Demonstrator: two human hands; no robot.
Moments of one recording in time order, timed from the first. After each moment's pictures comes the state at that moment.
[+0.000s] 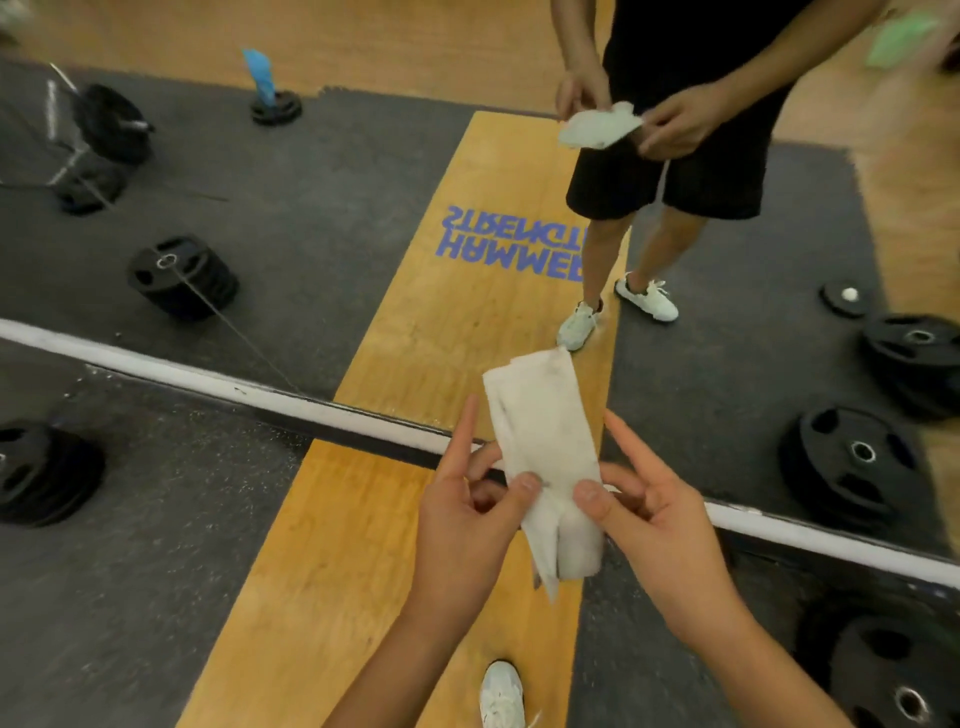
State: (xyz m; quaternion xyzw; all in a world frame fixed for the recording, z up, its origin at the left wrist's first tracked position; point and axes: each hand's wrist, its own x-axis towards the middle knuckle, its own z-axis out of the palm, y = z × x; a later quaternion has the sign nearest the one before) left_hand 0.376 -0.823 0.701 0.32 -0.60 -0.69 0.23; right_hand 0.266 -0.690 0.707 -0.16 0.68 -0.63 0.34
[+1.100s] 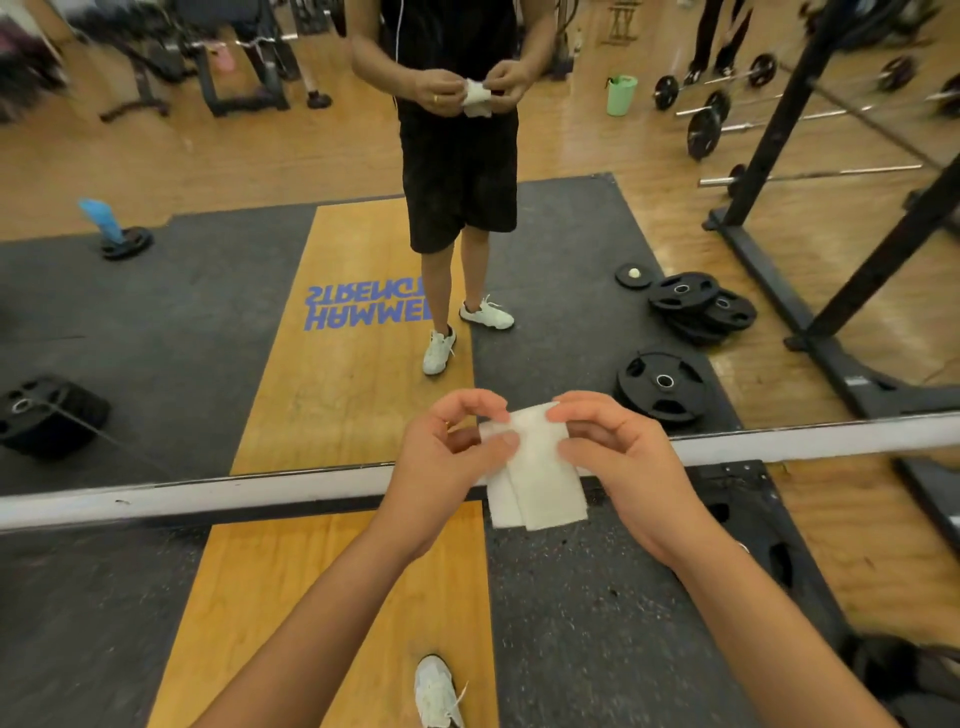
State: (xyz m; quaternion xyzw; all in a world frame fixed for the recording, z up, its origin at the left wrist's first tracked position) left_hand 0.360 -0.537 0.811 0.11 -0.66 -0.74 0.07; right_hand 0.294 -0.352 0.804 -0.12 0.63 -0.74 0.20
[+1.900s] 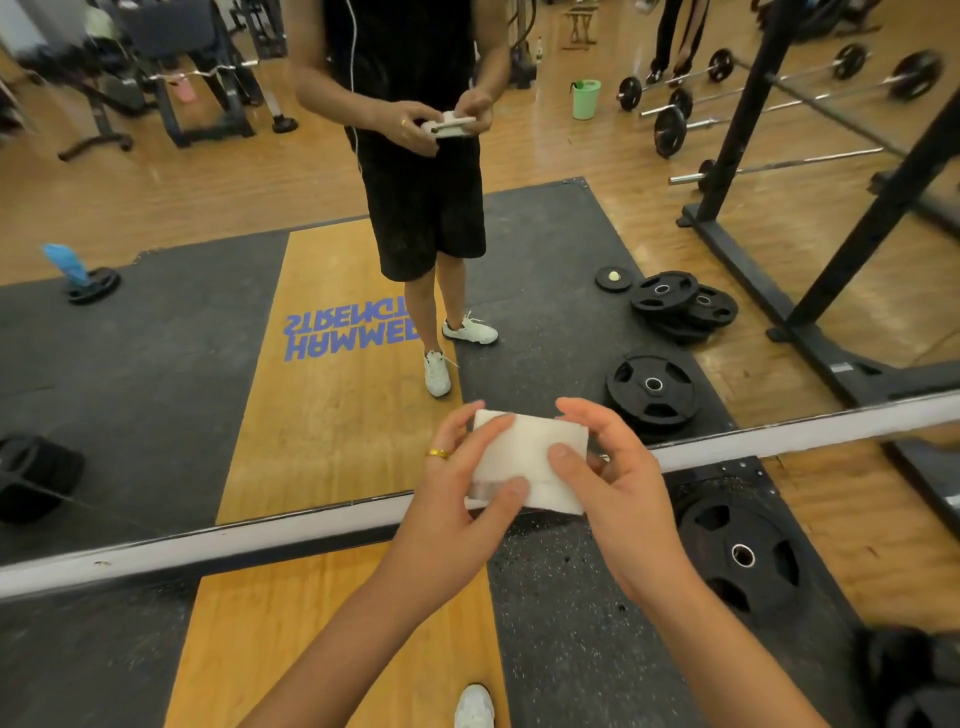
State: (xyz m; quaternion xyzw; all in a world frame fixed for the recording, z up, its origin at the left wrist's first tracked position) left_hand 0.335 -0.534 0.806 0.00 -0.84 -0.53 0.08; right_hand 0.279 -0.367 0.805 -0.05 0.62 -0.77 0.11
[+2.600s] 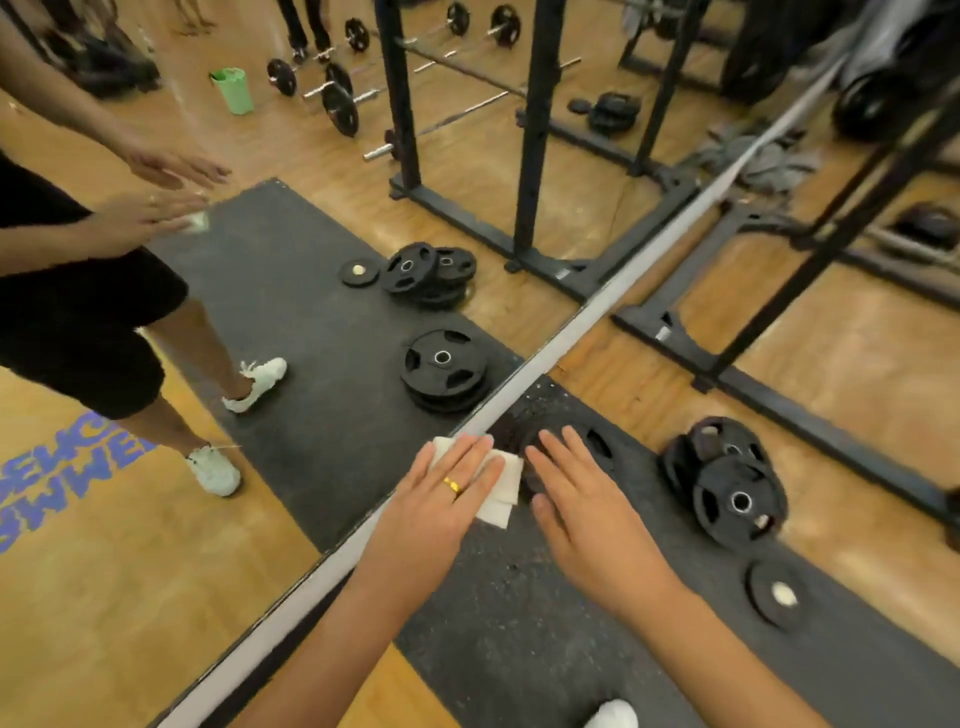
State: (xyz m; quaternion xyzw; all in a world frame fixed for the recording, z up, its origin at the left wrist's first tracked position) left_hand 0.167 -0.444 0.700 -0.46 -0.87 -0.12 0.11; right_hand 0.254 -0.240 0.723 0.01 0.98 -0.22 0.00
